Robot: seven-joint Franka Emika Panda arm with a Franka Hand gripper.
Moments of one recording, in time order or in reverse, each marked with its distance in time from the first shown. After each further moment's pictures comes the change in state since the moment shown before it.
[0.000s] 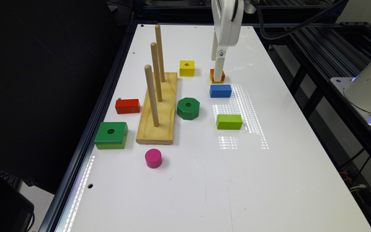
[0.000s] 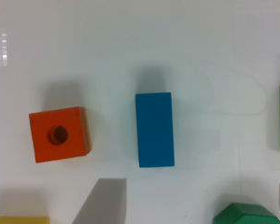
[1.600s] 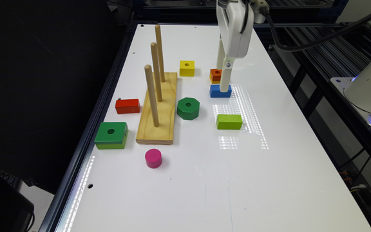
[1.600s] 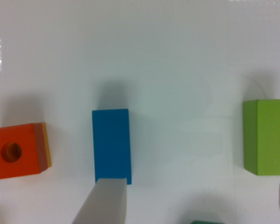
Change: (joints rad) arm 0.073 -0.007 0.003 -0.022 0.001 0.000 0.070
